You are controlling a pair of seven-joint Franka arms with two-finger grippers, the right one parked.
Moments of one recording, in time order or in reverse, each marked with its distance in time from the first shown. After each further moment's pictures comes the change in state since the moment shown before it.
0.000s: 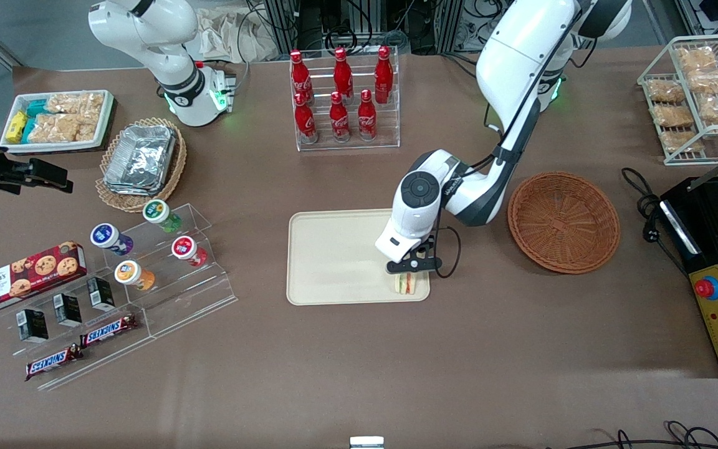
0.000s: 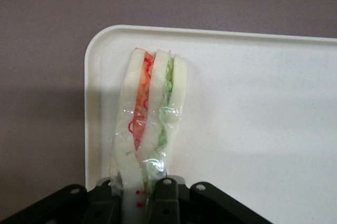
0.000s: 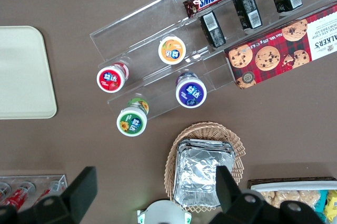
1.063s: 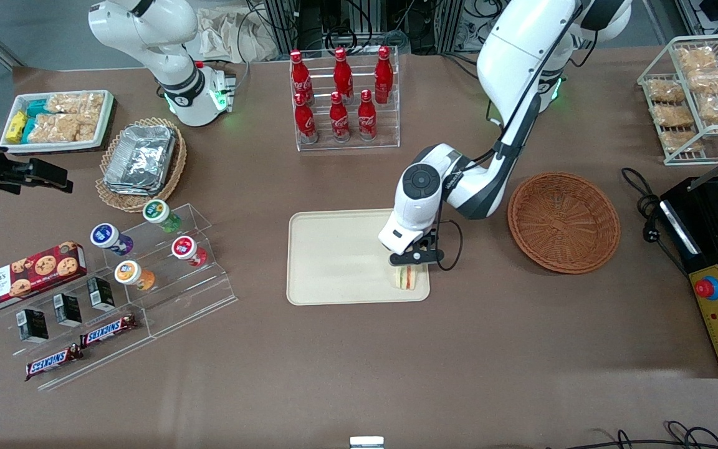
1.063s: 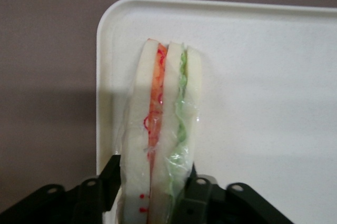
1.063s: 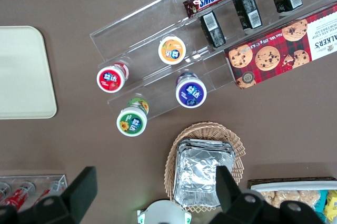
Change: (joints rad) arm -0.012 -0.034 0.006 -0.091 0.020 0.037 -0.027
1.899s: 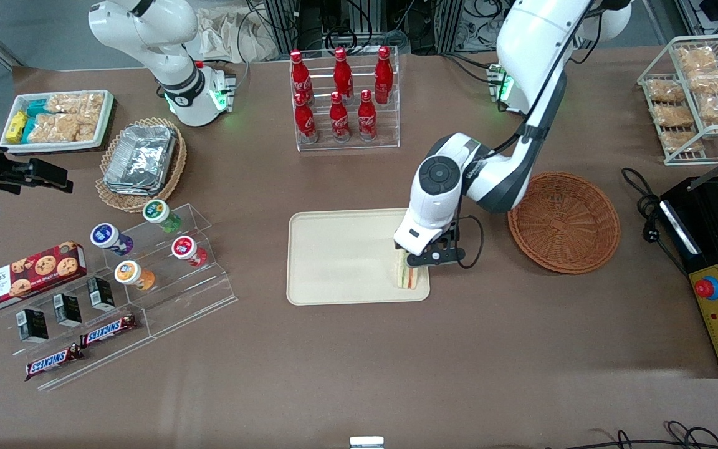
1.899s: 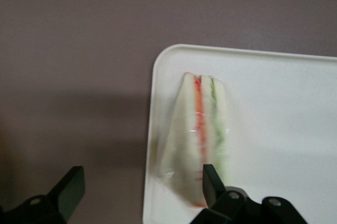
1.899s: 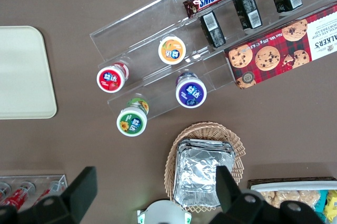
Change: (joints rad) arm 0.028 -0.139 0.036 0.032 0.000 -0.194 0.038
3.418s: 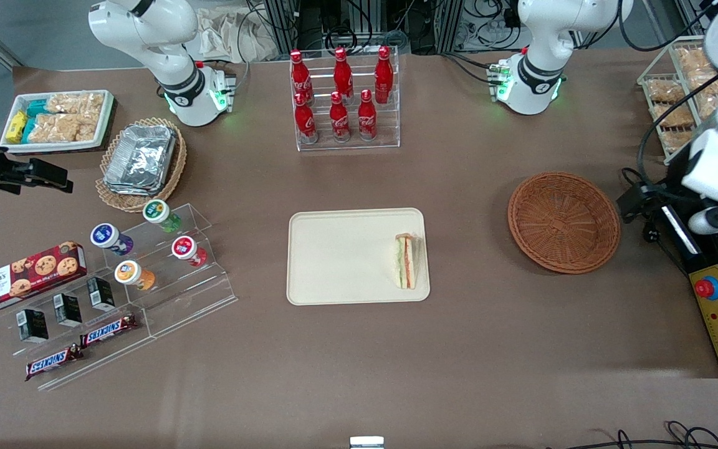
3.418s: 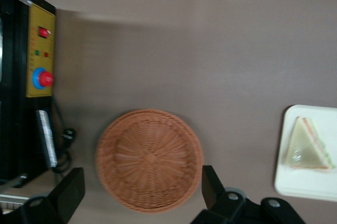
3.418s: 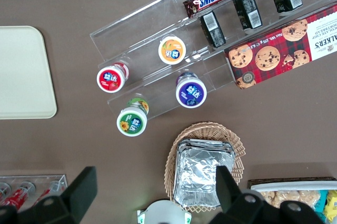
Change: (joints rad) arm 0.491 -0.402 0.058 0.248 -0.013 -0.575 0.603
